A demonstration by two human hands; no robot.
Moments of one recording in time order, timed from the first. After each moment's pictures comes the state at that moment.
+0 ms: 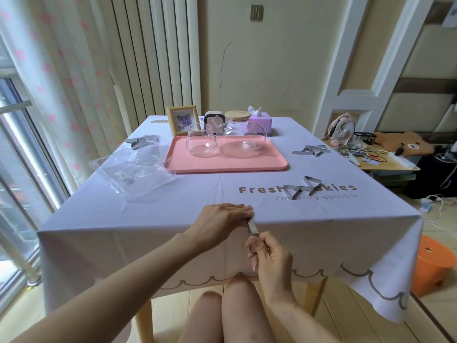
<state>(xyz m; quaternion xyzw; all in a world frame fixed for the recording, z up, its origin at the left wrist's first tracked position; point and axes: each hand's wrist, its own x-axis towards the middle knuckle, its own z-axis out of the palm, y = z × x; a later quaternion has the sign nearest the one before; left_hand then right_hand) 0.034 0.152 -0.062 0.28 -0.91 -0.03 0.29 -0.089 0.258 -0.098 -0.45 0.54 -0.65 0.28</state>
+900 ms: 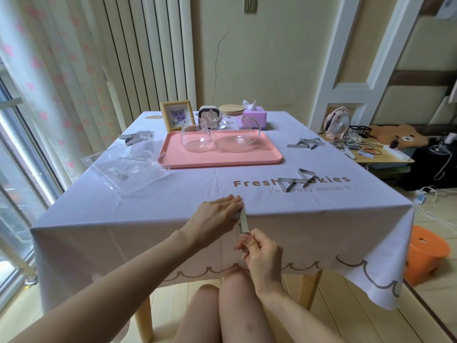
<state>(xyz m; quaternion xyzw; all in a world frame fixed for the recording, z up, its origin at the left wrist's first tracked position) 0.030 0.153 -0.071 0.26 -0.91 0.13 0.29 -0.088 0.254 -0.113 -0.46 0.55 -0.63 0.29</state>
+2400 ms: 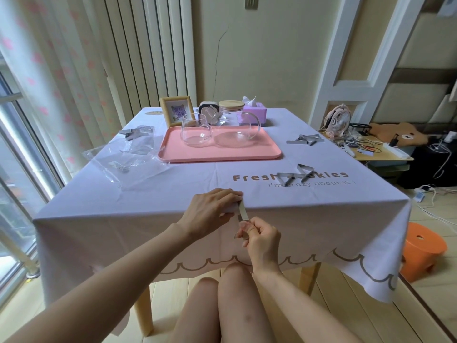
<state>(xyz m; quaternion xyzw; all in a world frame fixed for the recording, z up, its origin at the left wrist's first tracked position) 0.038 0.151 -0.074 0.28 -0.91 0.09 0.29 -0.091 0.241 -0.105 -0.43 0.57 -0.63 0.30</state>
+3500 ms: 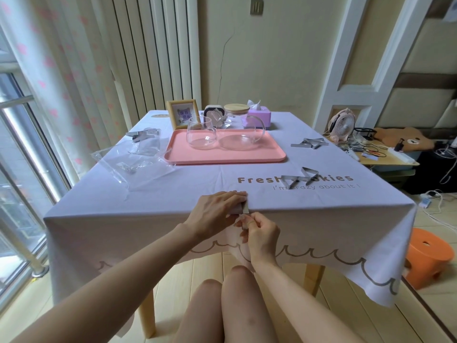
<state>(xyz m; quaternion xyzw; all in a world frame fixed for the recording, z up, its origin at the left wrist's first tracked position) 0.037 0.153 -0.073 0.30 -0.90 0.10 0.30 -0.083 0.224 -0.101 -0.40 0.59 -0.64 0.28</state>
